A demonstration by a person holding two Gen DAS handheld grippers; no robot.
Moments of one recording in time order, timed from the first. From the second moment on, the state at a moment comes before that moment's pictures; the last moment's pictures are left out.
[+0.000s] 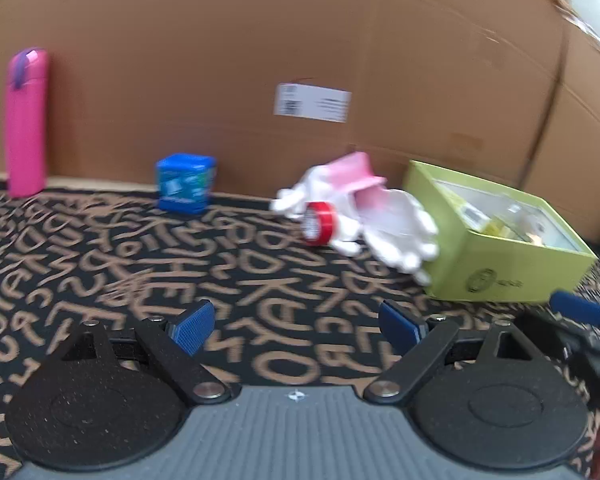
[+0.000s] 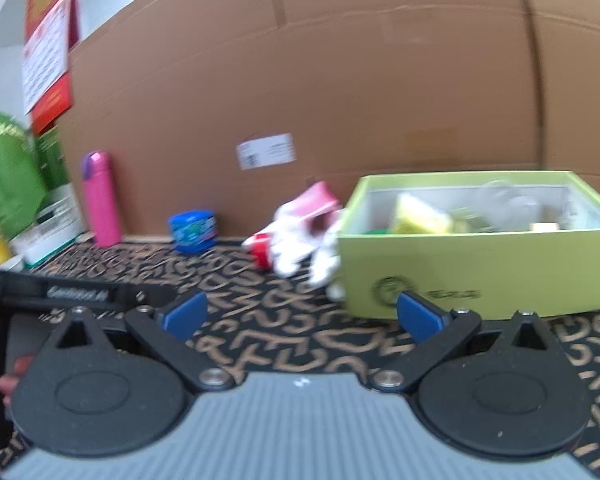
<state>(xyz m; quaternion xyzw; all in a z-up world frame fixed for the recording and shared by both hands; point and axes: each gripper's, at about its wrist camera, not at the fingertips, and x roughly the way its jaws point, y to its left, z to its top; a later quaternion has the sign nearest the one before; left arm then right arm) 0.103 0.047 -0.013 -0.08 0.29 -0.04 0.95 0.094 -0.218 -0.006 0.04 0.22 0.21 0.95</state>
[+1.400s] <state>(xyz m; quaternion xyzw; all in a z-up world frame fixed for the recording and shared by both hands) 0.274 0.141 -0.022 -0.06 0.28 0.01 0.96 0.221 -0.081 -0.038 -0.11 0.25 0.24 0.93</state>
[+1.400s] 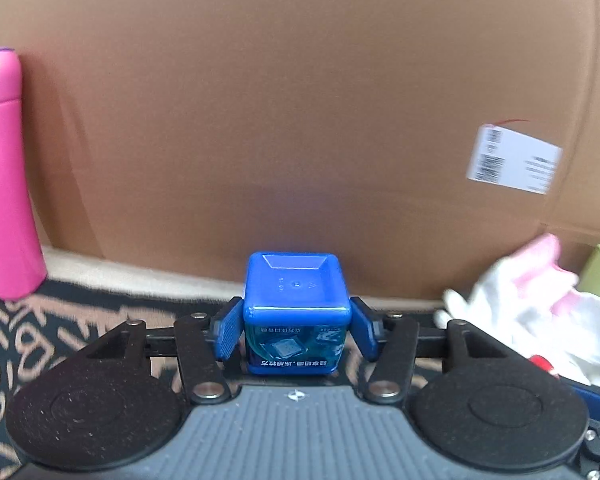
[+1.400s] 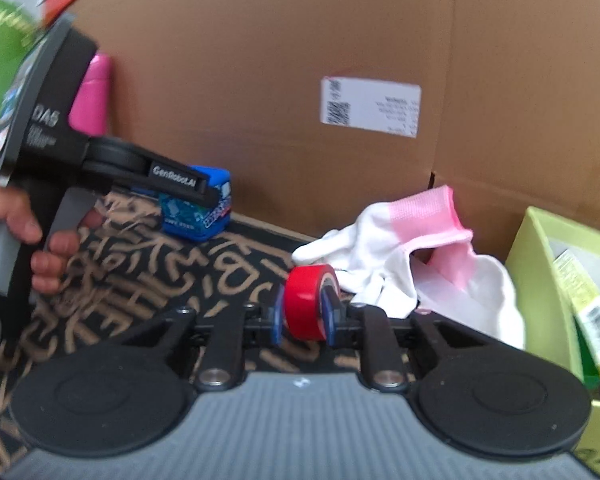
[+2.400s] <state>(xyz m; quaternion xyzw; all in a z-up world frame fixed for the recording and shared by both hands) 0.089 0.080 -0.032 -0.02 0.28 -0.04 0.96 0.119 -0.101 -0.045 -0.10 0.29 0.30 0.90</state>
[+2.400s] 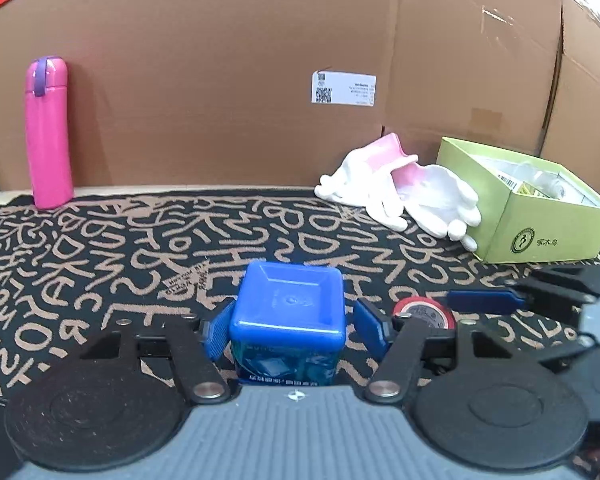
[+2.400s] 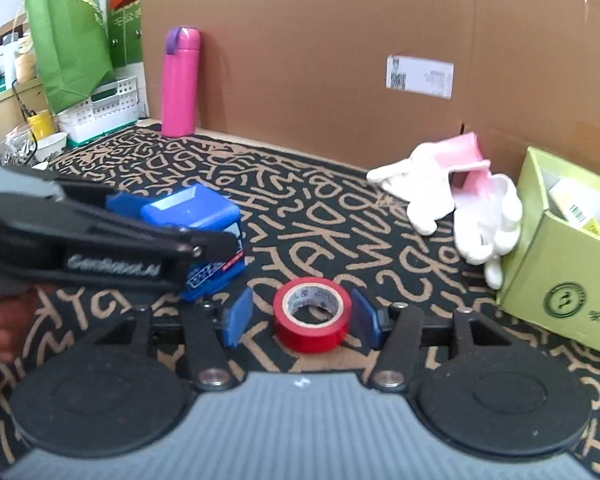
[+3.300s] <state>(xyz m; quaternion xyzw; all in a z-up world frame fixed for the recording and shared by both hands) 0.090 0.053 -0.021 -0.02 0.30 -0.09 0.95 0.095 -0.164 -0.041 -0.02 0.28 0.26 0.92</state>
